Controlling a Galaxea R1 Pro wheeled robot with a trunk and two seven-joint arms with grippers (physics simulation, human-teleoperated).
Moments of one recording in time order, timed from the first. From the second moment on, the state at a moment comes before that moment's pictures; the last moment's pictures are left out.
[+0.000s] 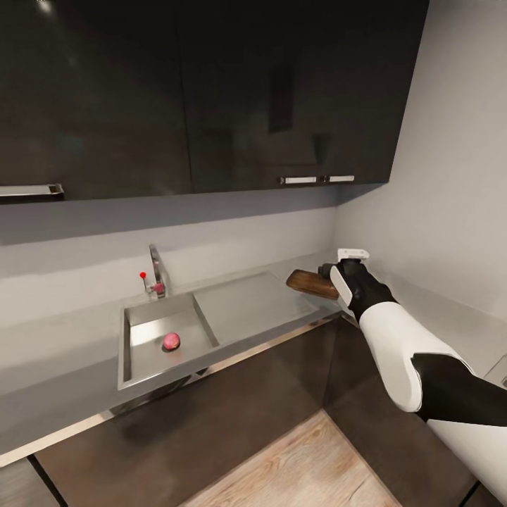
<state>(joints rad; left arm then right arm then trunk) 0.42 0.03 -0.03 -0.92 0.02 -0.17 -0.02 -1.25 0.04 -0.06 -0.46 -0.01 0.52 -0.30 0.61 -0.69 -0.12</state>
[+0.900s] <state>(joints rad) 0.42 0.02 -0.03 -0.88 0.02 -0.17 -0.02 -1.25 0.00 -0.06 -0.21 -0.01 0.27 -0.31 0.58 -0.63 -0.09</state>
